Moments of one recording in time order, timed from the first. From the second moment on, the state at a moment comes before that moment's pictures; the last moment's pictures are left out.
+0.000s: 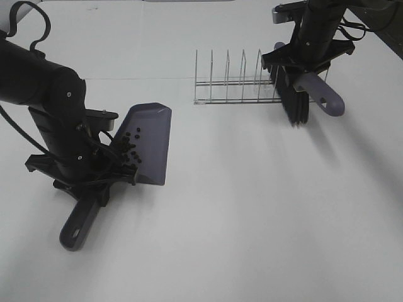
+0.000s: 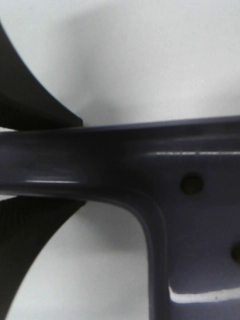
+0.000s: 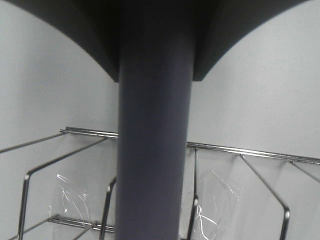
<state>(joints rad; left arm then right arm) -0.45 2.08 -1.14 0.03 0.71 -0.32 0.19 2.36 -2.01 -0.18 0.93 0.14</state>
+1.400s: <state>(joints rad) -0.45 2.07 -1.14 0.03 0.71 -0.32 0.19 1.74 -1.54 0.00 1.22 0.04</state>
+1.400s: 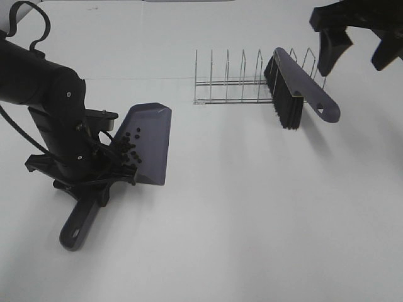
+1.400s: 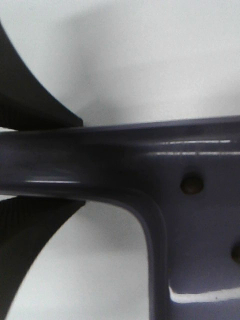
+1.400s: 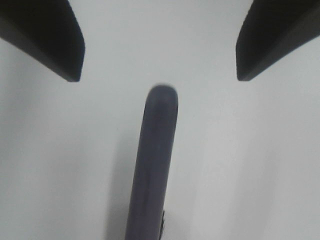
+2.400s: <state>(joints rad) -0.52 2.12 -1.28 -0.03 0.79 -0.35 0.19 0.74 -0.52 0.07 1.11 0.06</state>
